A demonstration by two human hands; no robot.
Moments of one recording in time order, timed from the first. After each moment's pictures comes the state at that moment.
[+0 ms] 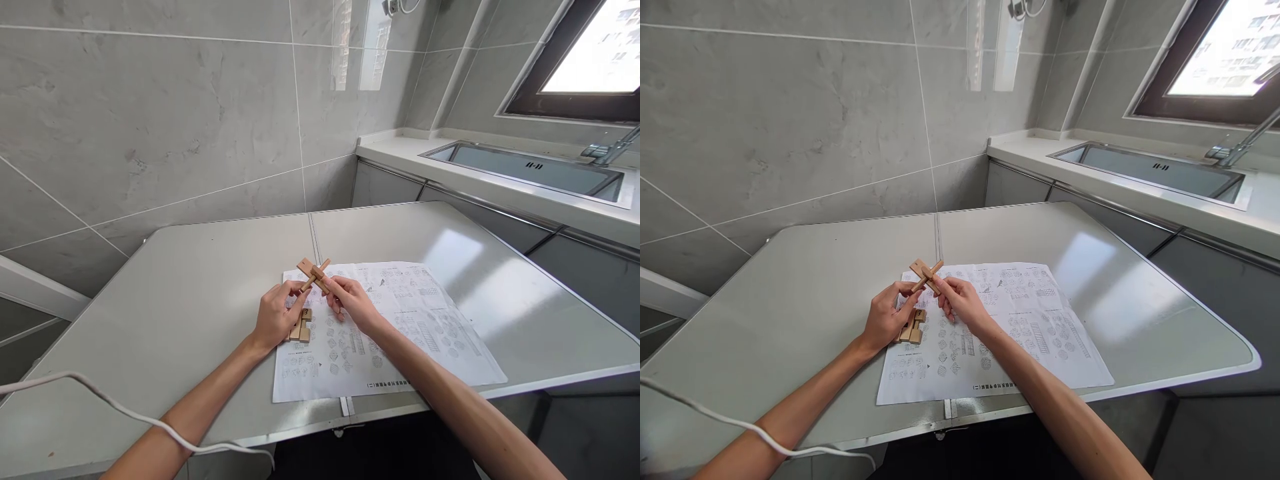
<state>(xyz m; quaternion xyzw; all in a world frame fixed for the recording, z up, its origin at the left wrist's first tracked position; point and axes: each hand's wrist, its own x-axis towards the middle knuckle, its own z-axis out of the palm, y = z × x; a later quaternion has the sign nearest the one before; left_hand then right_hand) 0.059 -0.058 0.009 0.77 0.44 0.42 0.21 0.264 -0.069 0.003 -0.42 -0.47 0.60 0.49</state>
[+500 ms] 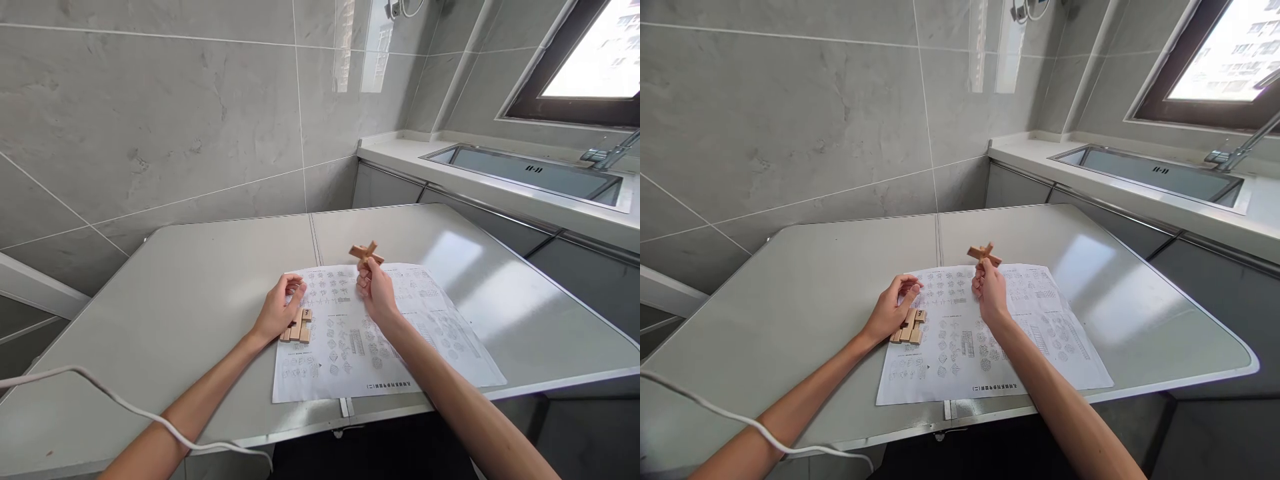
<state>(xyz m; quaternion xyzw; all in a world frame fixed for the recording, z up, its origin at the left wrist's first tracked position) 0.052 -0.043 -0.001 0.72 0.48 0.37 0.34 0.301 -0.044 -0.011 -0.46 -0.26 0.52 0.67</state>
